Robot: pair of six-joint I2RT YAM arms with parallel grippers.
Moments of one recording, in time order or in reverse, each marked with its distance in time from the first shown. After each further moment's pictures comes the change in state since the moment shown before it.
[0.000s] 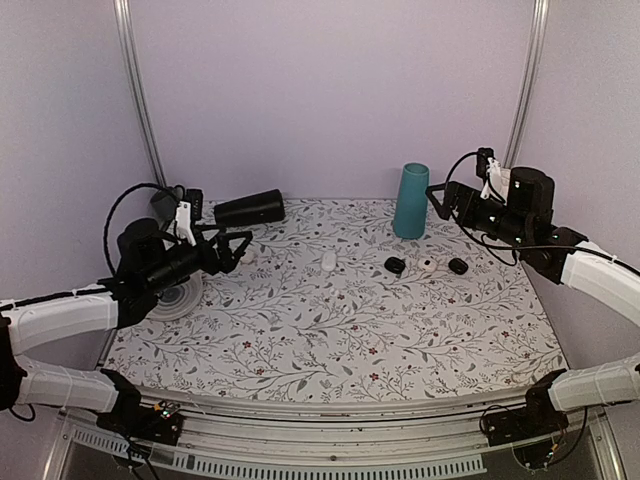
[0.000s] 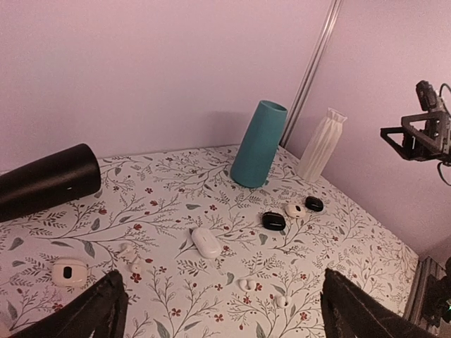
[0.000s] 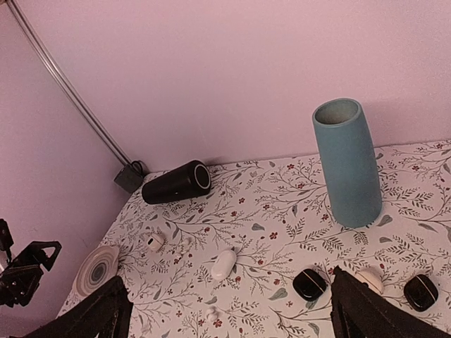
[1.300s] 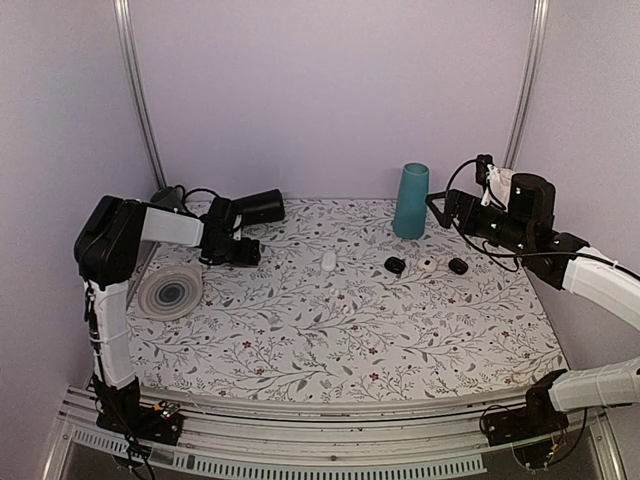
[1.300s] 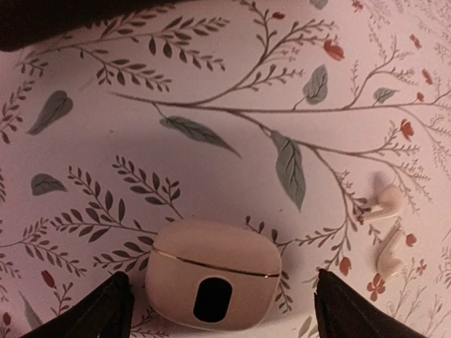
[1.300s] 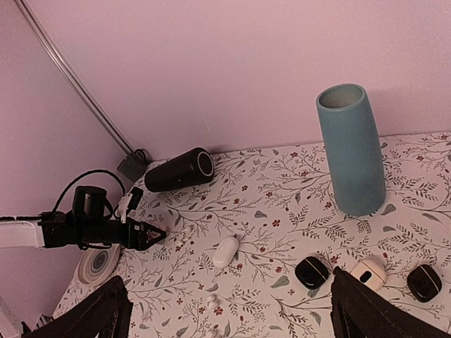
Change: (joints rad) left arm 0.171 0.995 0.814 -0.662 -0.246 0.019; right arm -0.001 -0.021 -0.036 -0.011 -0.042 -0.007
